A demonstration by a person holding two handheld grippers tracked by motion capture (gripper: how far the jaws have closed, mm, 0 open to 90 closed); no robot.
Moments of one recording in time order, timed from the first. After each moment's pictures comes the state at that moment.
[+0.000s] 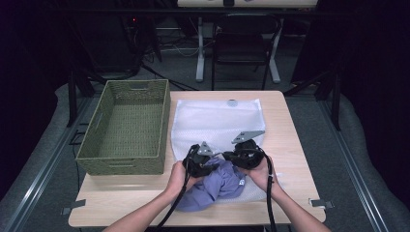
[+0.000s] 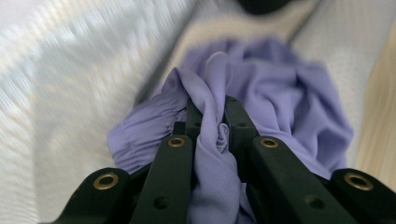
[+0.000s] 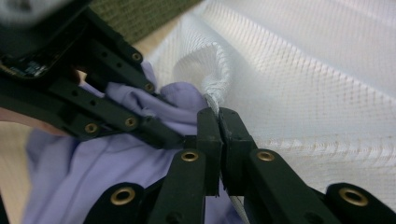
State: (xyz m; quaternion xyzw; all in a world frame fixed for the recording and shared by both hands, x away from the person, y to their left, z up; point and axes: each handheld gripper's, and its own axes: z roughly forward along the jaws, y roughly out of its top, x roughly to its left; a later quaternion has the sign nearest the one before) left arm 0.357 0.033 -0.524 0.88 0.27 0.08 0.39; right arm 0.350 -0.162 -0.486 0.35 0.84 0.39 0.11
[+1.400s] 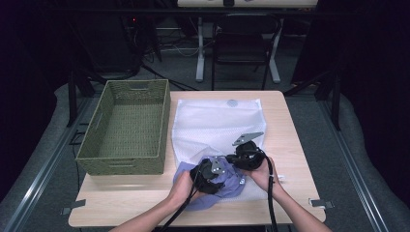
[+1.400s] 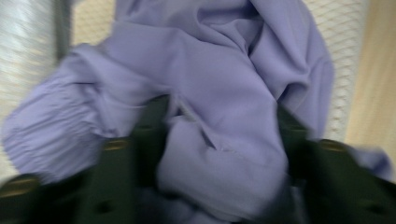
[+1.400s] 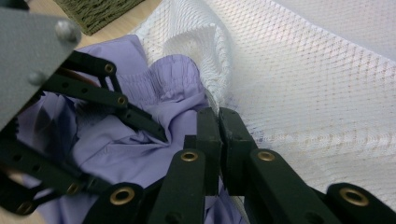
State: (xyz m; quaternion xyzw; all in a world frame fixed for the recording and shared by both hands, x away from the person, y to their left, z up) left arm 0.328 0.011 -0.549 0.94 0.19 0.09 0.28; right arm 0.355 -0.167 -0.502 0.35 0.86 0.35 0.10
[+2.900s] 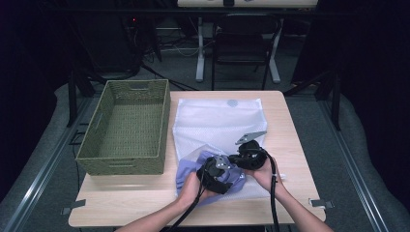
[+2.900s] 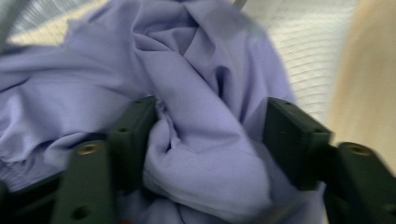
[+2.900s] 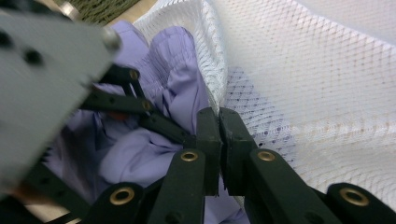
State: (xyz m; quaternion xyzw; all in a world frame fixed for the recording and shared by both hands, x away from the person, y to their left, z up) left arm 0.330 -0.010 -0.561 0.91 0.24 0.07 0.32; right arm 0.356 -0.175 -0.501 0.37 0.86 0.35 0.09
